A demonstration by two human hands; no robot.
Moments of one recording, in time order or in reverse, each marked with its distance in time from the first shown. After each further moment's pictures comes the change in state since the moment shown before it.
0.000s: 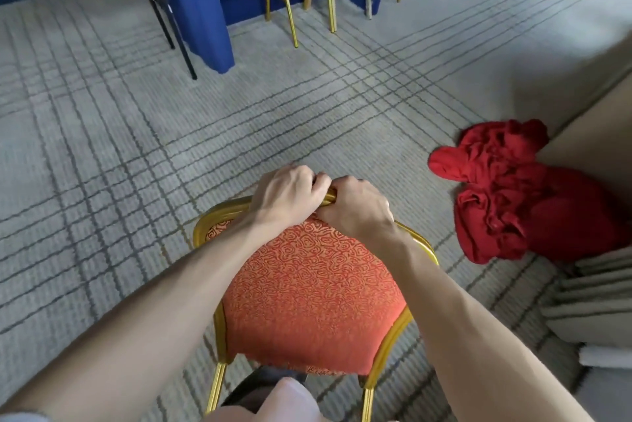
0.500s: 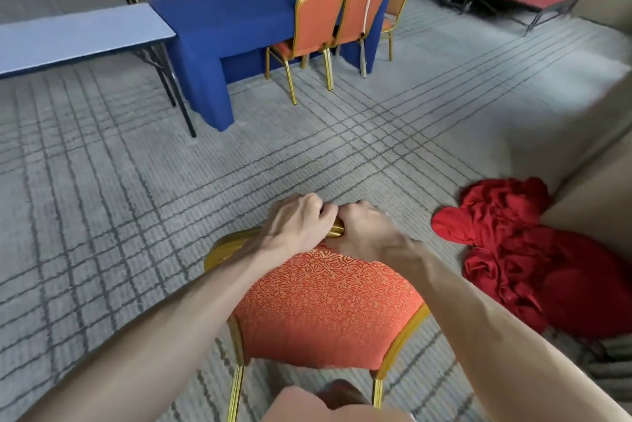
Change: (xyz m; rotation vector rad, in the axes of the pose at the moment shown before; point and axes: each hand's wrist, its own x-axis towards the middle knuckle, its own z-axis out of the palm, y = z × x) left_hand 0.174 -0.016 -0.053 0.001 -0.044 -0.028; right_hand 0.180 -0.015 -0.079 -0.169 -0.068 -0.277
